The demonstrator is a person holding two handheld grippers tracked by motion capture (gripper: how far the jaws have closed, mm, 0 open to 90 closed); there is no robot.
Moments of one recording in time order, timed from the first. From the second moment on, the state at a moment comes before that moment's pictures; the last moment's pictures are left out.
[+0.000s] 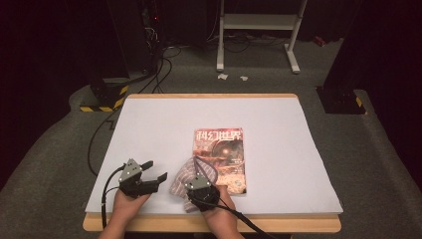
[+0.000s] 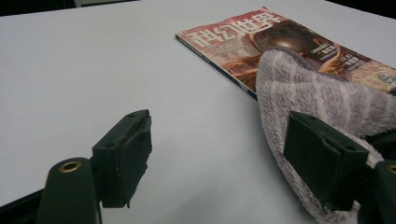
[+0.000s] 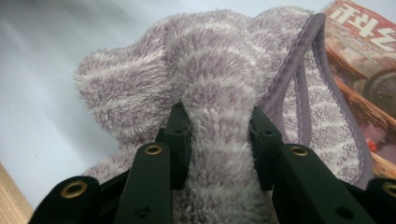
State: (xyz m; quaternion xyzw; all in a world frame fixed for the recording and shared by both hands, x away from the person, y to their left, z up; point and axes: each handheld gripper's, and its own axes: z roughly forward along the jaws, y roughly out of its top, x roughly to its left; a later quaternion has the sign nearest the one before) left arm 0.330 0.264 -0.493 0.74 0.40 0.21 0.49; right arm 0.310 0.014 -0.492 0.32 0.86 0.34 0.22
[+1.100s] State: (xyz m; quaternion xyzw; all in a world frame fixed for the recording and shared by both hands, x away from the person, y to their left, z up) left arm 0.328 0.265 -0.492 0.74 0.41 0.22 0.48; right arm 0.312 0.015 -0.489 0.32 0.86 0.33 0.22
